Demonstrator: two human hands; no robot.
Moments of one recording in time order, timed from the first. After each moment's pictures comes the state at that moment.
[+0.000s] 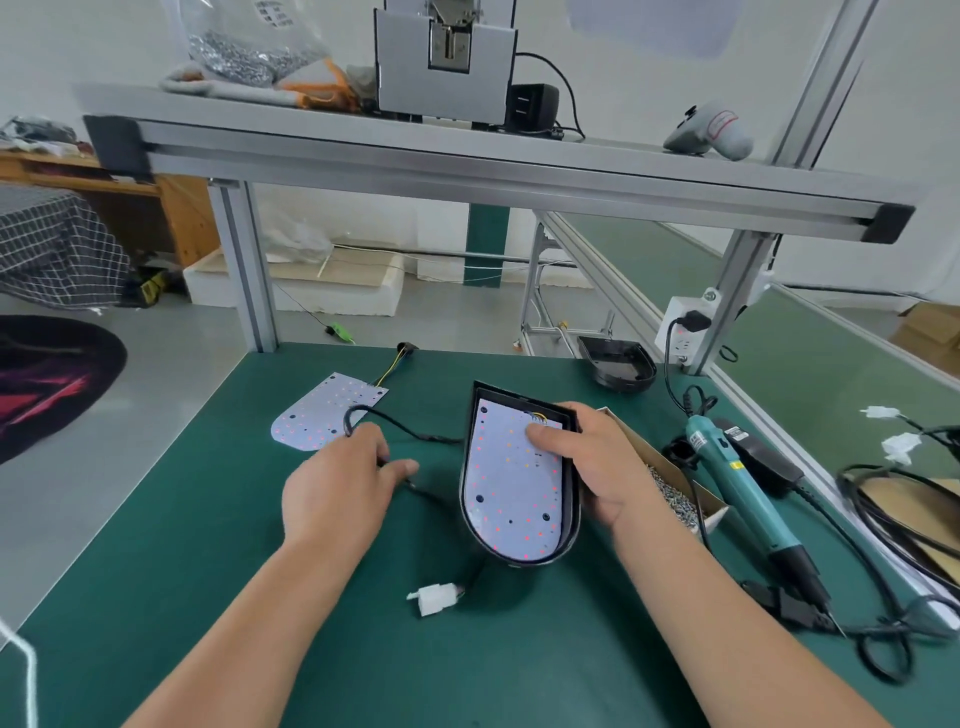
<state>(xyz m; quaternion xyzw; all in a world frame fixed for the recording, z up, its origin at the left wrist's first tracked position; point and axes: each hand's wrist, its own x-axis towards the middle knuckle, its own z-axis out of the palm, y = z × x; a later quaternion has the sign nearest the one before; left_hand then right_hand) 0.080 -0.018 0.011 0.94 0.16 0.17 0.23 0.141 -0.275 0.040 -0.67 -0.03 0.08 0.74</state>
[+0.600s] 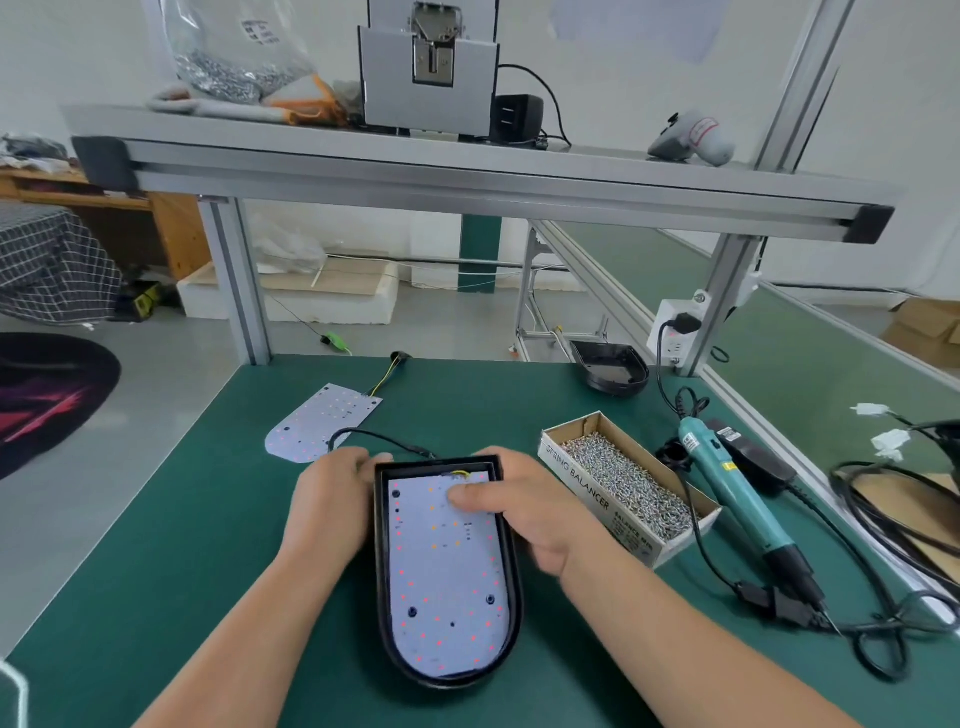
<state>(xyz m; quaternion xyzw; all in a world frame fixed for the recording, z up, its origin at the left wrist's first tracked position) 0.077 -0.012 0.017 0.88 0.16 0.10 0.43 0.102 -0.224 0.032 -0.67 -0.12 0.22 0.70</state>
